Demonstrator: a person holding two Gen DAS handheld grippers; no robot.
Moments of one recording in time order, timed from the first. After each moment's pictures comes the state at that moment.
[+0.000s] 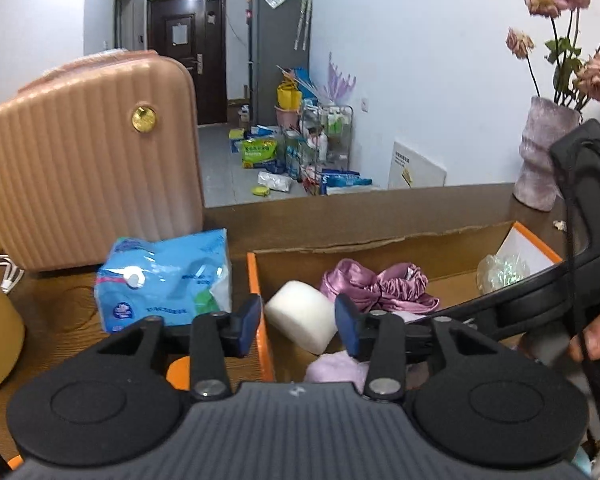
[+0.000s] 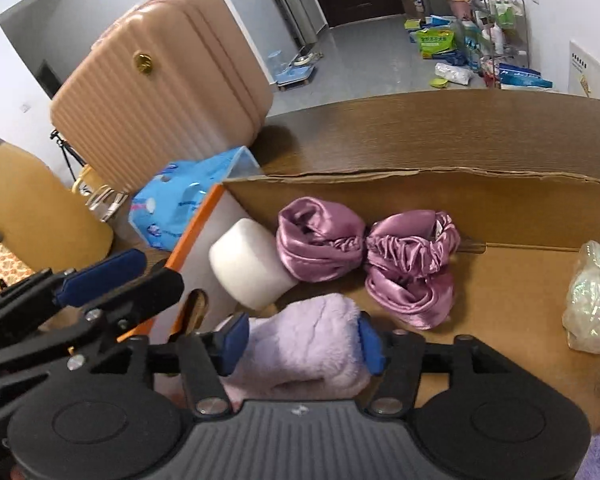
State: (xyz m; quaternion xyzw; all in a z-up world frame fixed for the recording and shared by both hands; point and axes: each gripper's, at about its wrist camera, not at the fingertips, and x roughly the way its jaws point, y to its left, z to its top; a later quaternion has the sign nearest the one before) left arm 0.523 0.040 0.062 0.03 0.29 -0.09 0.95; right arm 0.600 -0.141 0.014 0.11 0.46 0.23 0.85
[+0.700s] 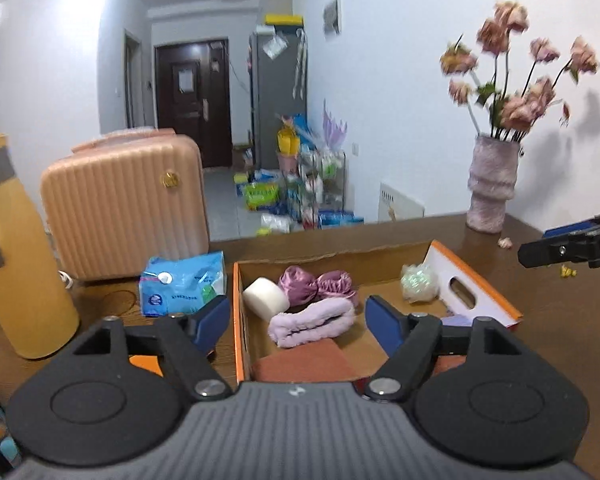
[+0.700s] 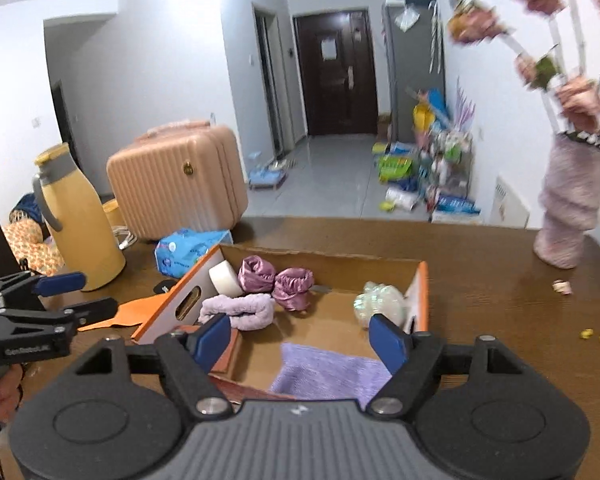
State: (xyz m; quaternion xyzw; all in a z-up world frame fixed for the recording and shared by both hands) left arm 0.345 0.011 0.125 0.03 0.21 -0.08 0.97; right arm 0.386 -0.279 0.144 0.02 0.29 0.17 0.94
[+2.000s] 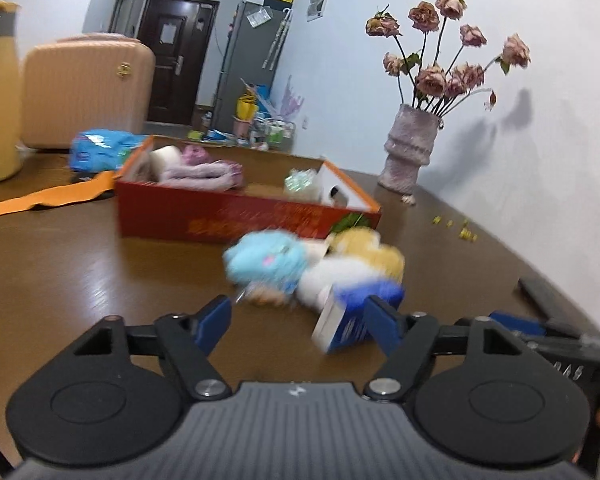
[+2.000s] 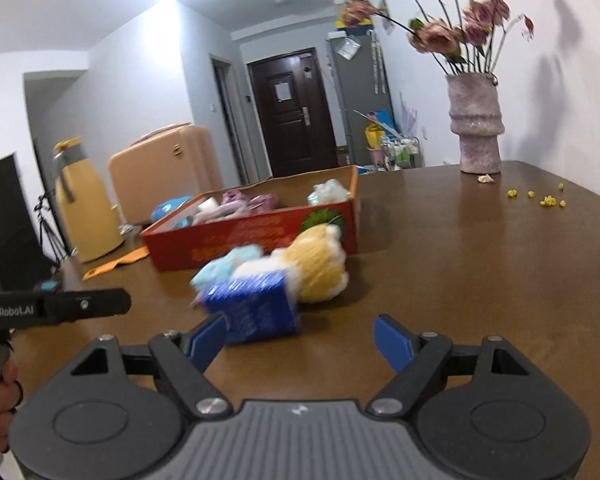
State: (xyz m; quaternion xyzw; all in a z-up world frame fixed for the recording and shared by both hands) left arm 0.227 -0.056 0.030 -0.09 0.26 -0.16 0.95; right arm 0.187 -0.324 0.001 0.10 0.23 0.12 0.96
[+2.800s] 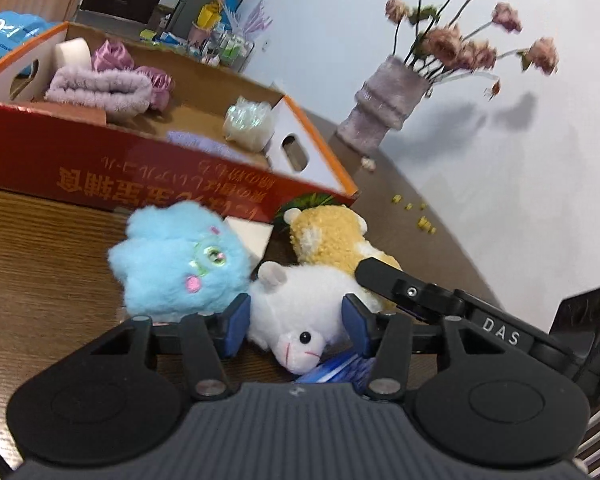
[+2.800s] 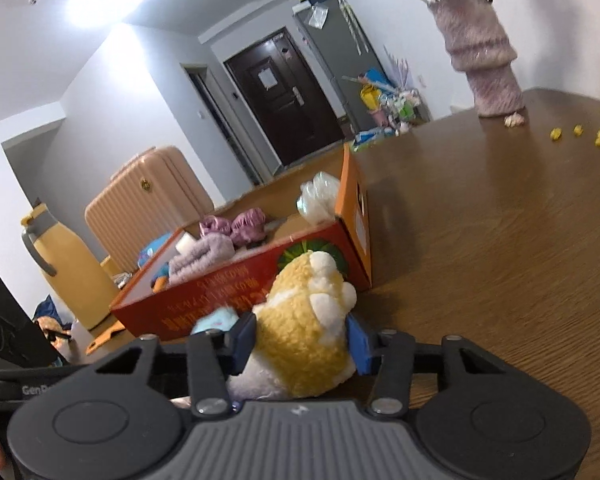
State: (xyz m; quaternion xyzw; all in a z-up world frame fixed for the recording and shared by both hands) left arm 0.347 -0.084 -0.004 -0.19 0.37 -0.26 0.87; right arm 0.321 -0.343 -0.017 0.22 0.26 0.14 0.93
